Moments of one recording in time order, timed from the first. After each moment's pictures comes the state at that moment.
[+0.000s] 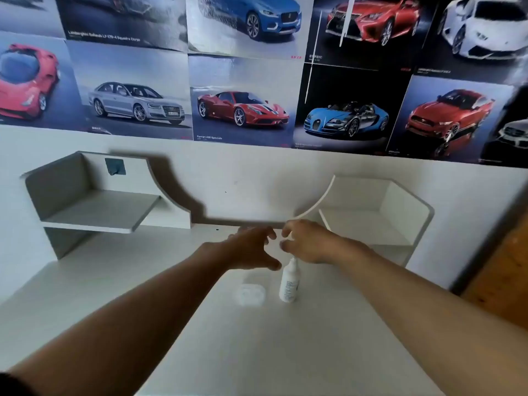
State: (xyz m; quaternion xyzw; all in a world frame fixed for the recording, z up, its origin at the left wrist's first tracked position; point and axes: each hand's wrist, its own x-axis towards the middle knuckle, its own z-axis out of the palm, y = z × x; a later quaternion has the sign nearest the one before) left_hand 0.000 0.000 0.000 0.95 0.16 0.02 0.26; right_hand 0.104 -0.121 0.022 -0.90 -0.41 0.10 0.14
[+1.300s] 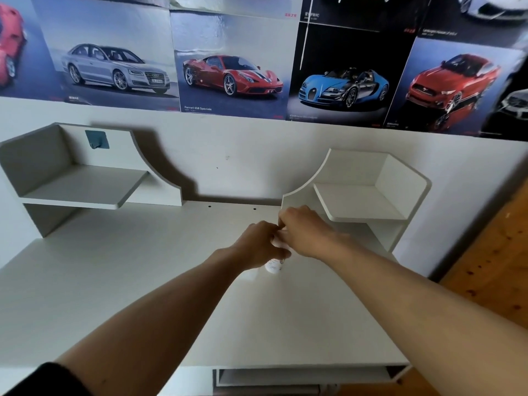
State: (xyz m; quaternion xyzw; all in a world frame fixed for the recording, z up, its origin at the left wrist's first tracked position) left_hand 0.018 -0.032 -0.049 0.90 0.16 0.07 0.39; right_hand 0.086 -0.135 0.002 -0.89 -0.45 0.02 0.08
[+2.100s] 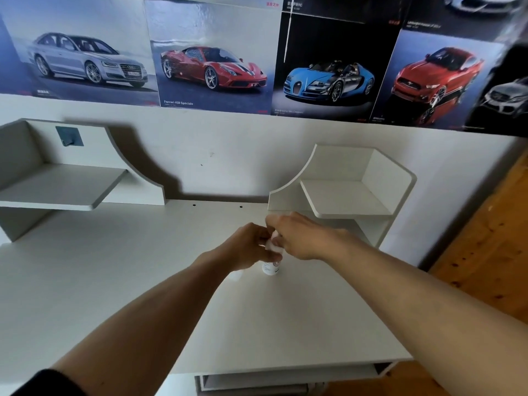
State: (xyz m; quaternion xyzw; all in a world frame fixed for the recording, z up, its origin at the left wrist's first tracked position) left_hand 0.033 -0.026 -0.067 0.86 0.12 0.03 0.50; right_hand 0.102 -0.154 -0.001 -0.86 -0.51 0.09 0.07
